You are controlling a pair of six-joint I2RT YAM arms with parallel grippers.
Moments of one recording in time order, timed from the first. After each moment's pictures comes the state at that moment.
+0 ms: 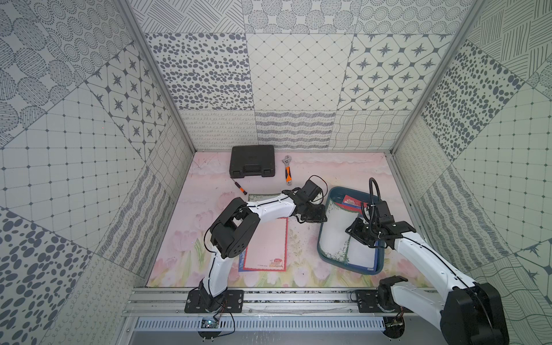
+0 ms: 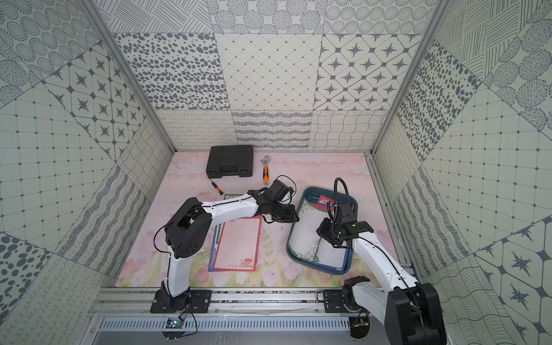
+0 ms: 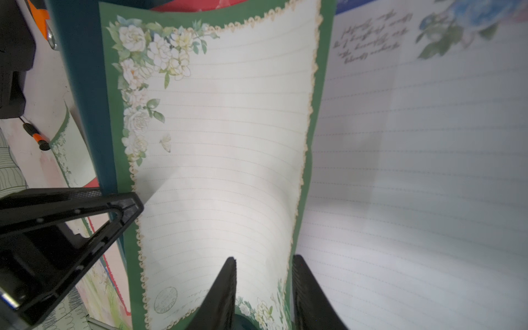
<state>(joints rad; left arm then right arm) -0.86 2.04 1.45 -0.38 0.42 -0.65 0.20 1.06 0.59 -0.61 -0.27 0.74</state>
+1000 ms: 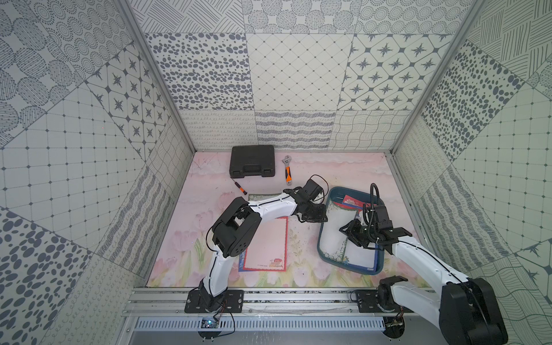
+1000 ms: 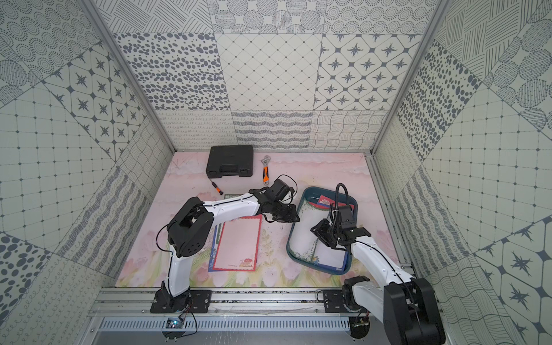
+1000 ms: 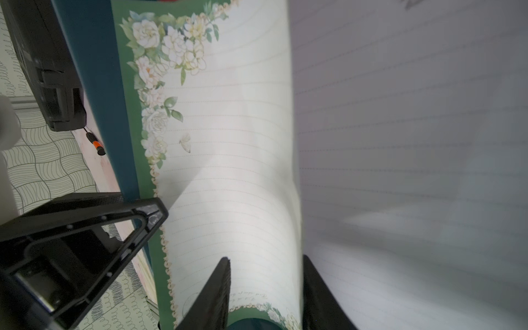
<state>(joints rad) -0.86 2.06 1.49 -0.42 0.44 -0.66 0.19 1.09 0.47 -0.39 -0.40 0.88</state>
